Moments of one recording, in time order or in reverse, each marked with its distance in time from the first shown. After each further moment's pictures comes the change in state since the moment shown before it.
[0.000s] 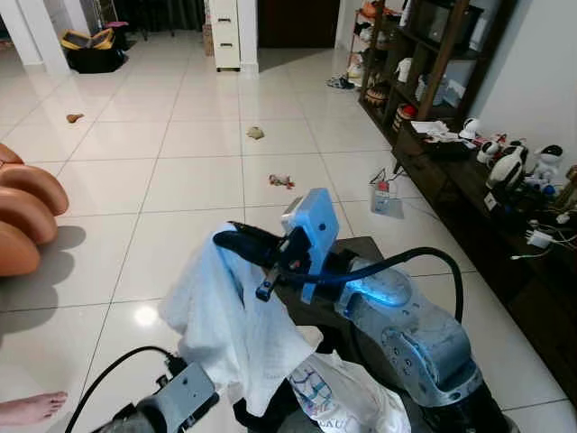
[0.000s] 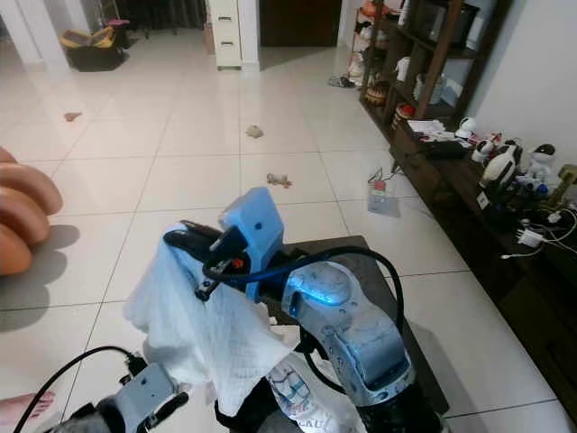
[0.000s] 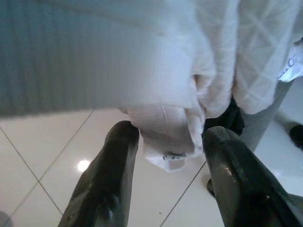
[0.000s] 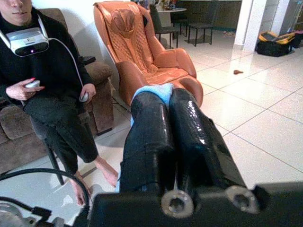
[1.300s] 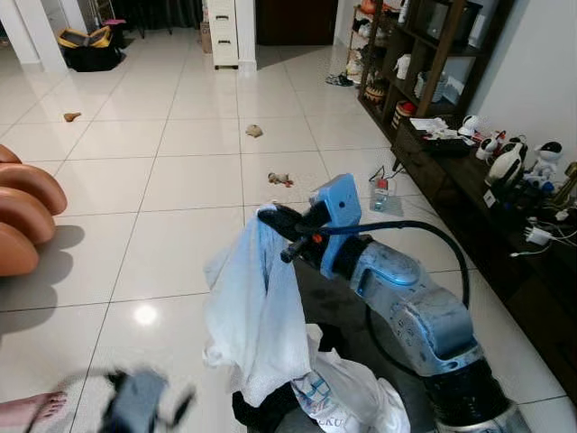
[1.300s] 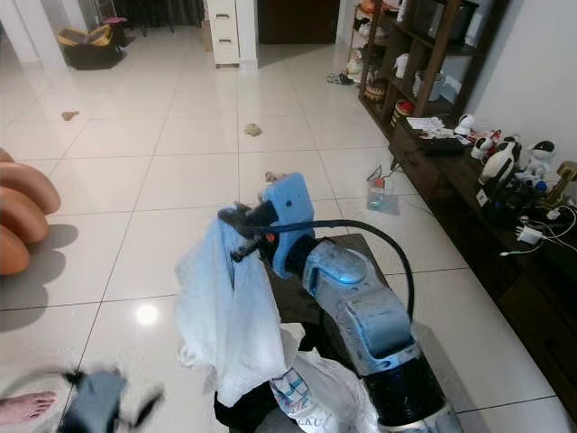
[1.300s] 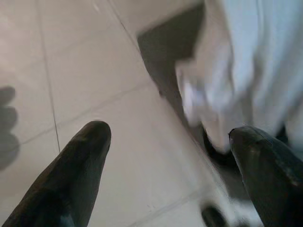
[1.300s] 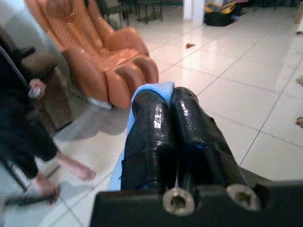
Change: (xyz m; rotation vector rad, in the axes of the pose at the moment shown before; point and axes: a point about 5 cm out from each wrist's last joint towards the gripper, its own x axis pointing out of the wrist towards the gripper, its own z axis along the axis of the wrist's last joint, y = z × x) left arm -0.022 0.022 -0.016 -0.359 -0.031 0.352; right arm -0.013 -0.047 -0.014 0.032 0.099 -0.229
